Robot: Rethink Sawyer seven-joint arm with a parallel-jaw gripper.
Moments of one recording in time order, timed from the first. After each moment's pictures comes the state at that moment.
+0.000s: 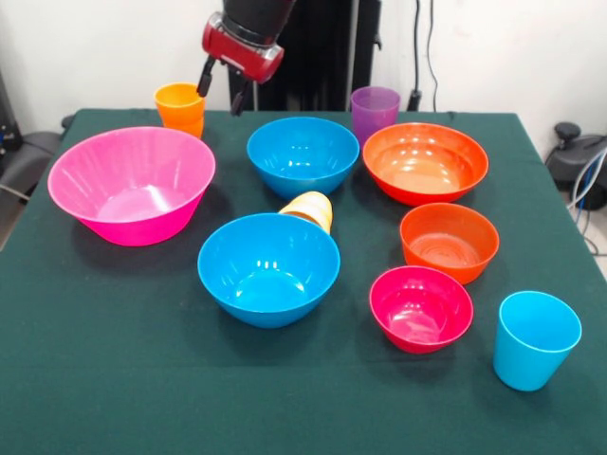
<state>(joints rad) -0.12 -0.52 -0.41 1.98 -0.33 0.07 2.12</state>
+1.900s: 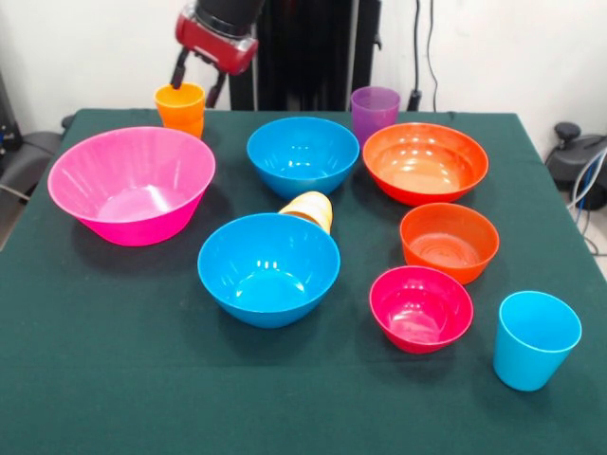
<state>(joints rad) -0.20 -0.57 -0.41 1.96 -0.42 0.07 2.12</state>
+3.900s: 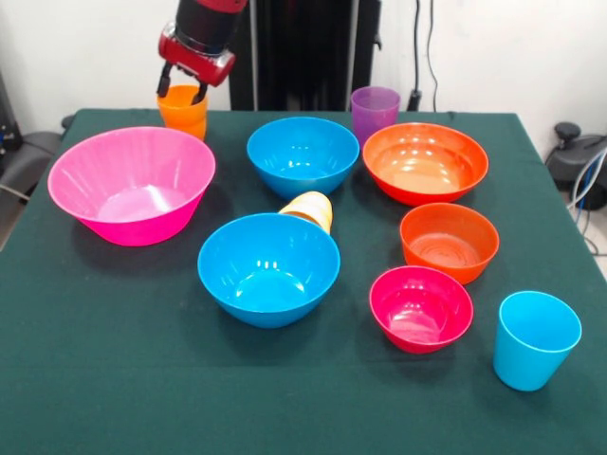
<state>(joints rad) -0.29 -0.40 -0.42 1.94 -0.50 -0.01 2.12</state>
